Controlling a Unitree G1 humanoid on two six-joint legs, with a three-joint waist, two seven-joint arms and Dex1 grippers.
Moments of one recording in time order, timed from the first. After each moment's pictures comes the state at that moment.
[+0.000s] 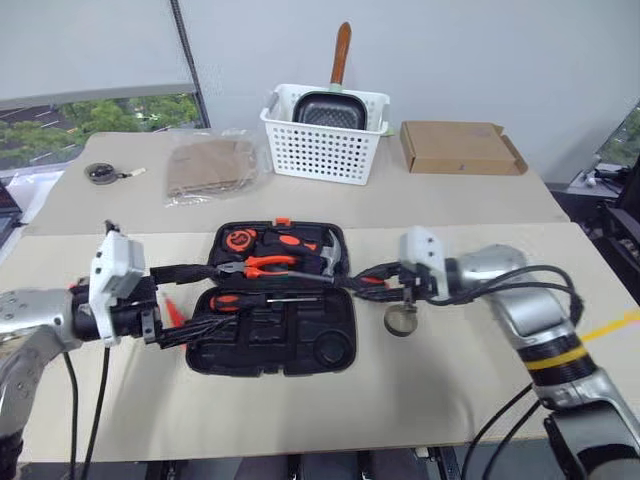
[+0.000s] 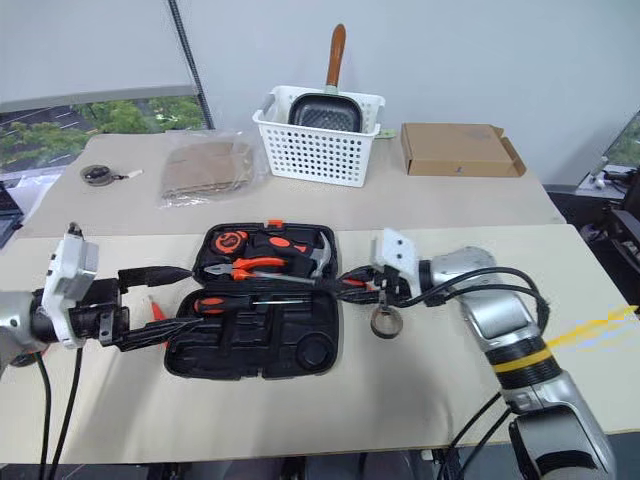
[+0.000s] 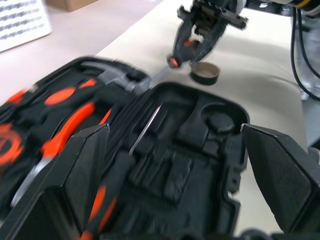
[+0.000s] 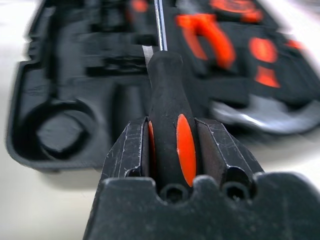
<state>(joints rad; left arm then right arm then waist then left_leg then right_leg) 0.05 0.92 0.50 -0.48 -0.74 0.65 -1.15 -0.64 -0.61 0.31 0.07 0.24 0.24 1.24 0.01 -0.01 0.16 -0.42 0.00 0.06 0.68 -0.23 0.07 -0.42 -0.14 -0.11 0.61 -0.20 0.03</state>
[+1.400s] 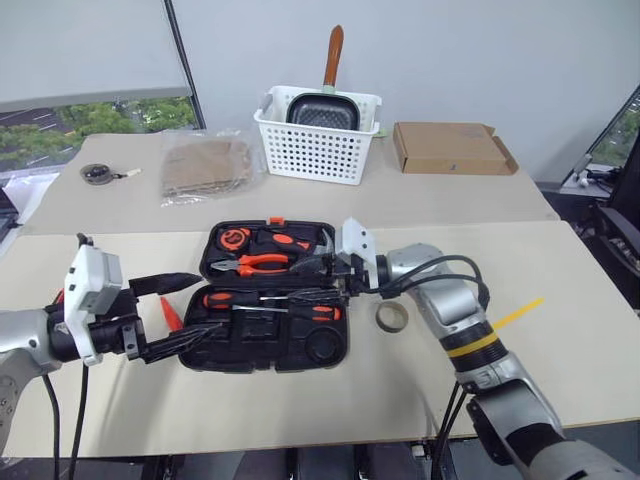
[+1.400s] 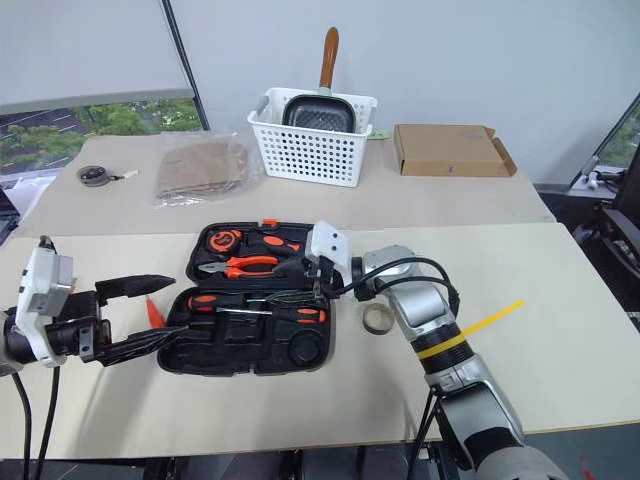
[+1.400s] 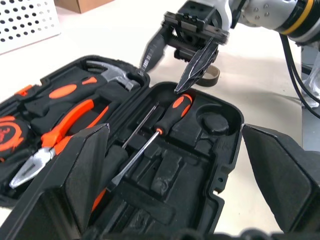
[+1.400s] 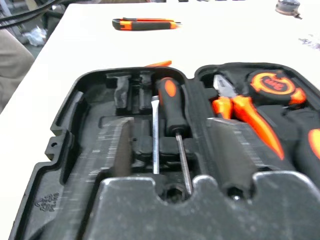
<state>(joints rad) 0.12 0.92 0.54 -0.49 -0.77 0.61 -1.13 -0.68 -0.27 0.30 0.19 0.21 0.23 1.14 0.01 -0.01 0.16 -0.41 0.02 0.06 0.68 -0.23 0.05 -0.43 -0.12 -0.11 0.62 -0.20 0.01</state>
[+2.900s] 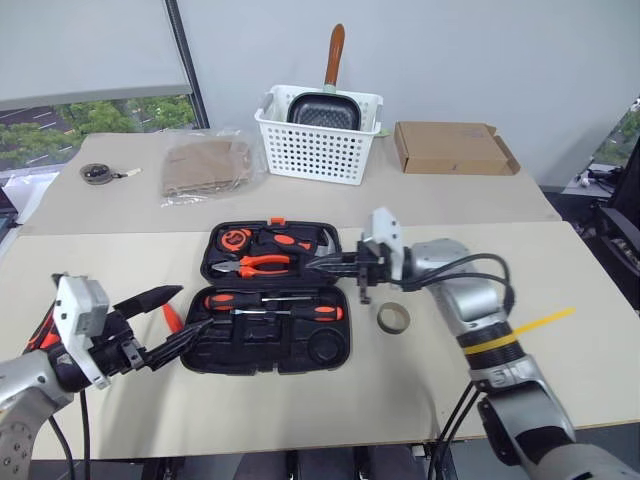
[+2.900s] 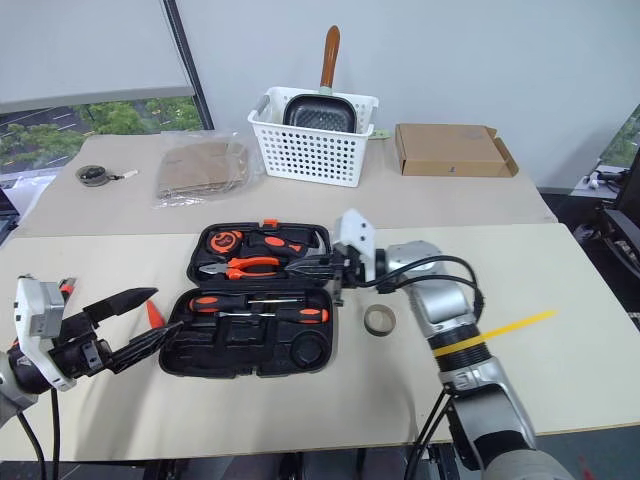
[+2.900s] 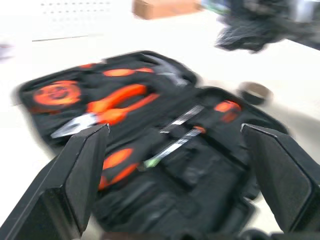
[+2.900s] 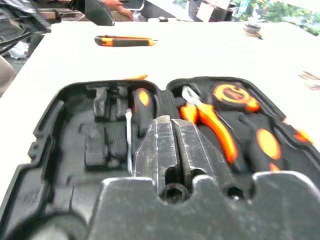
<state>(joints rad) 0.29 0.63 0.64 -0.54 -0.76 0.56 -0.83 -0.69 -0.42 0.15 0.16 0.31 0.21 1.23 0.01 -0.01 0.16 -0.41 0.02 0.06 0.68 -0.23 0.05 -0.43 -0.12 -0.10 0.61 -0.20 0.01</state>
